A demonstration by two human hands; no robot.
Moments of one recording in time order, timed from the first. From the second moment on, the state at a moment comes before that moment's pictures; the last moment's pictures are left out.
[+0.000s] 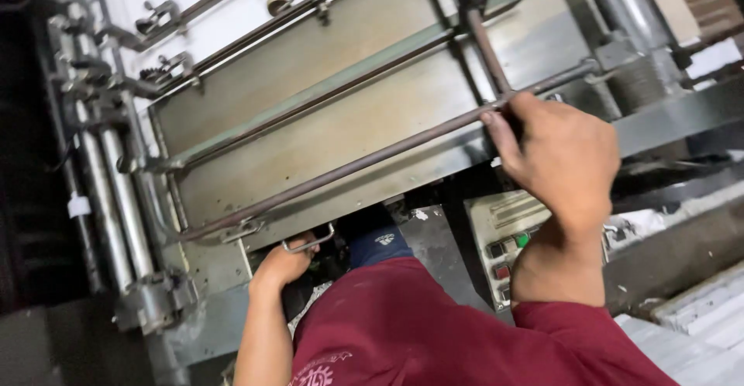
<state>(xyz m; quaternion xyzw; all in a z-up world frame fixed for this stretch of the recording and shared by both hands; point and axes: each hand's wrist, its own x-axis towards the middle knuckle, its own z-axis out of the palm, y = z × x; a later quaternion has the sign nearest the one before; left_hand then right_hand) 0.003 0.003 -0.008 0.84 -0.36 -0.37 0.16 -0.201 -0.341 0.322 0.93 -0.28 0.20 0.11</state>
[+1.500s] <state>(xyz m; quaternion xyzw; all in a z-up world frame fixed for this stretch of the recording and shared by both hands) 0.011 0.001 -0.012 0.86 -0.34 -0.36 0.15 -0.202 -0.344 0.330 0.93 -0.30 0.22 -0.03</state>
